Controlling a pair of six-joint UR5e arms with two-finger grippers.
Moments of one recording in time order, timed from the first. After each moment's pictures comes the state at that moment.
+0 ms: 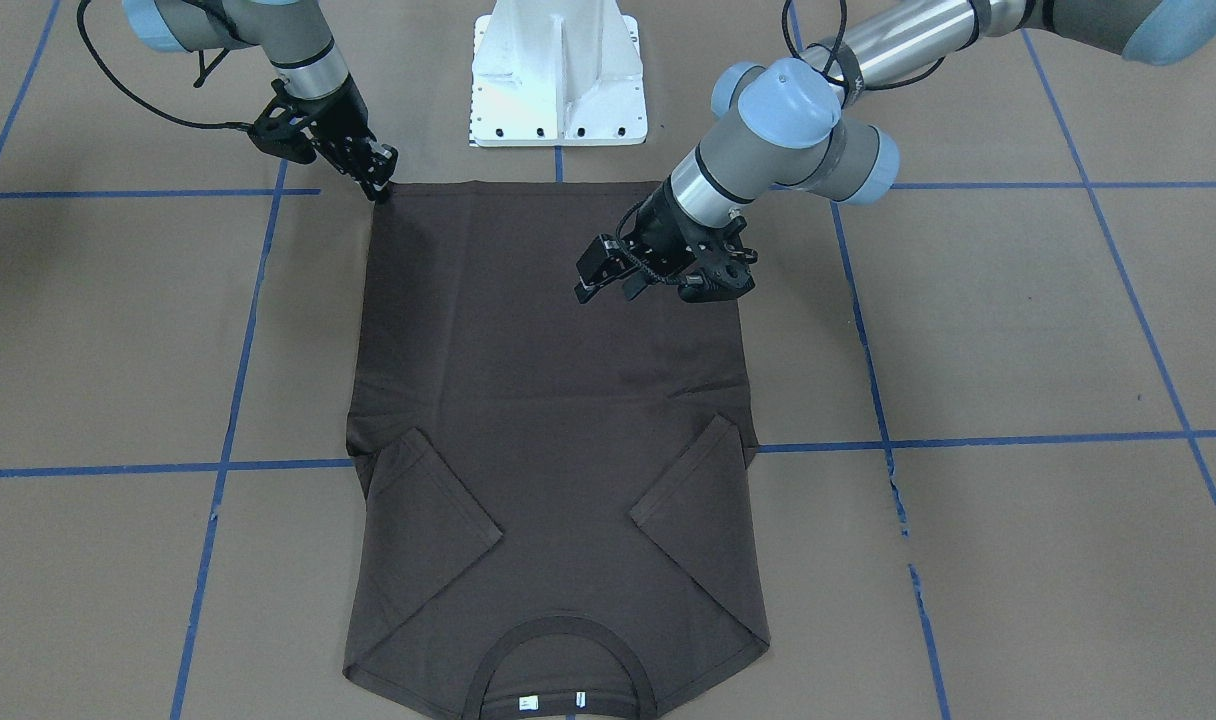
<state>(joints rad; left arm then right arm) -0.57 -2.14 -1.59 -2.29 -2.01 -1.75 0.13 -1.60 2.06 -1.10 1.51 2.01</state>
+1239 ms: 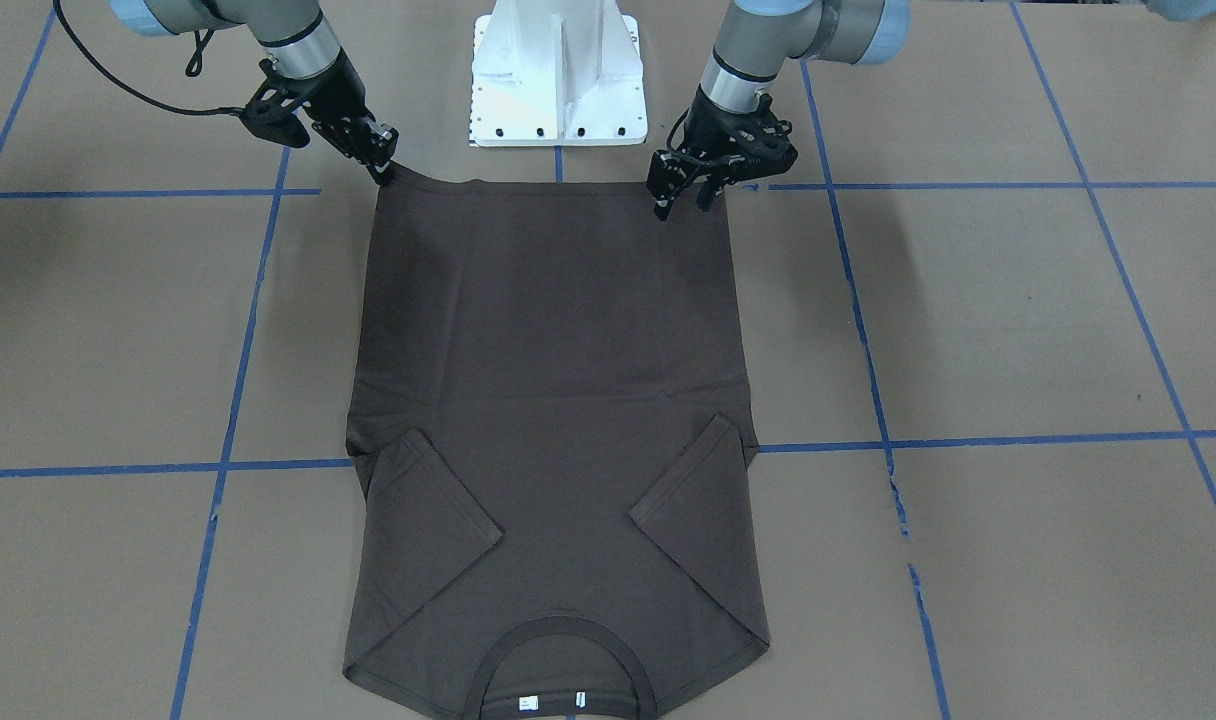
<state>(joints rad) -0.23 -1.79 -2.02 -1.87 -1.59 -1.87 0.17 -1.61 2.13 -1.09 1.58 2.01</state>
